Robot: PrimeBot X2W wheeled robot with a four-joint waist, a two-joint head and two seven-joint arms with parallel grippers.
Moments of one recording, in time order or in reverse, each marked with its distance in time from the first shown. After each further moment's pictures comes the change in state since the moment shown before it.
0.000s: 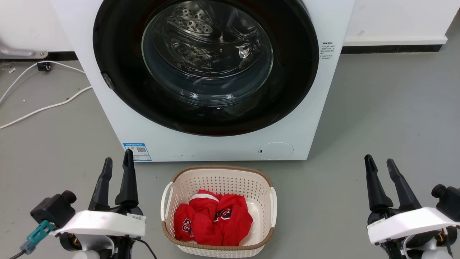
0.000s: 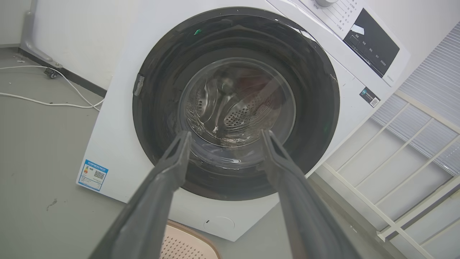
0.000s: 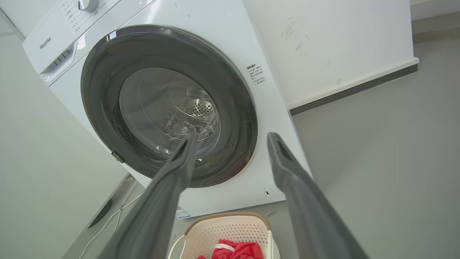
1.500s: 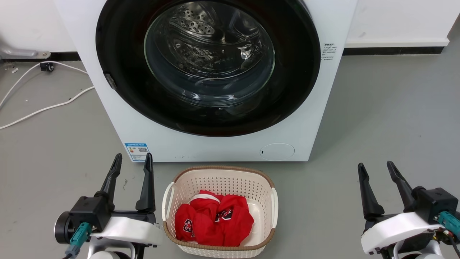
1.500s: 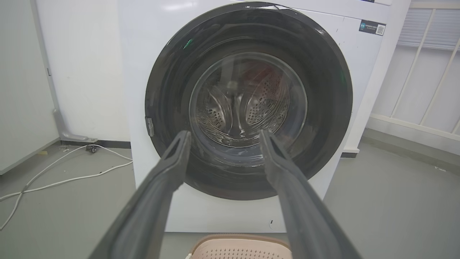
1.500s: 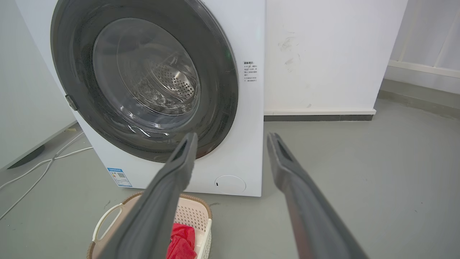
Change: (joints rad) left arm 0.013 0.015 -0.068 -0.004 0.456 0.032 -0.102; right arm 0.027 0.002 0.000 -0.036 -0.388 0.000 0.021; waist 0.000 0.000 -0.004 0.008
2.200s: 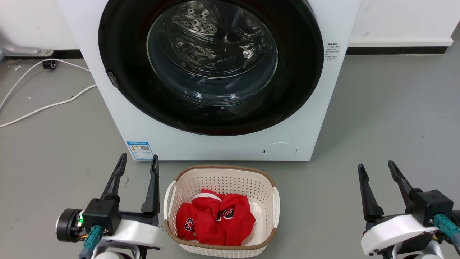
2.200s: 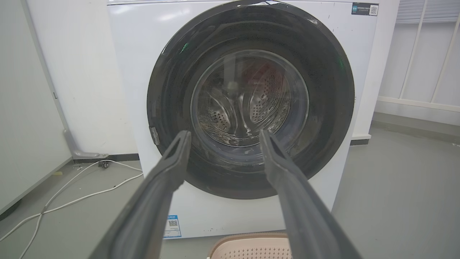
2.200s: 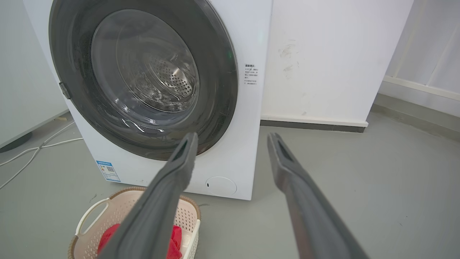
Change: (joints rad) left arm 0.000 -0.003 -0.007 0.009 0.128 0.005 -0.038; right arm -0.001 0.001 -0.007 0.012 -0.088 0.000 -0.038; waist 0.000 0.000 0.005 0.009
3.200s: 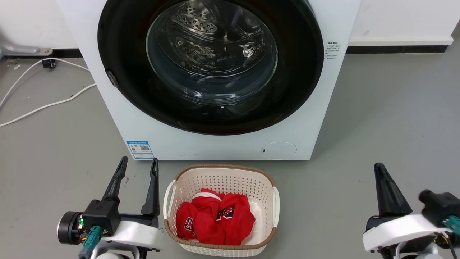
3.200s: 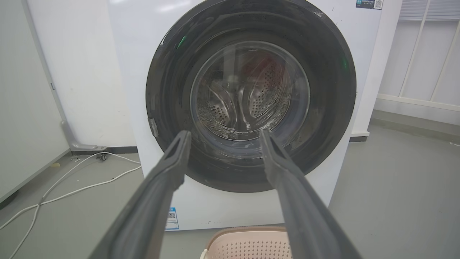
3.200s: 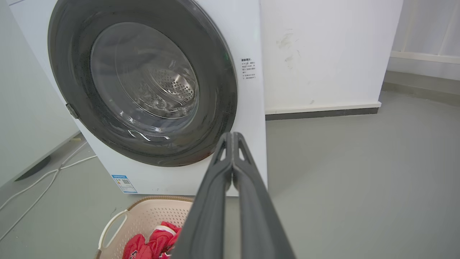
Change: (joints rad) left arm 0.000 -0.010 0.014 0.030 -0.002 -0.014 -0.004; right arm -0.014 0.000 -0.004 0.058 0.111 0.000 -0.029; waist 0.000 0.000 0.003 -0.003
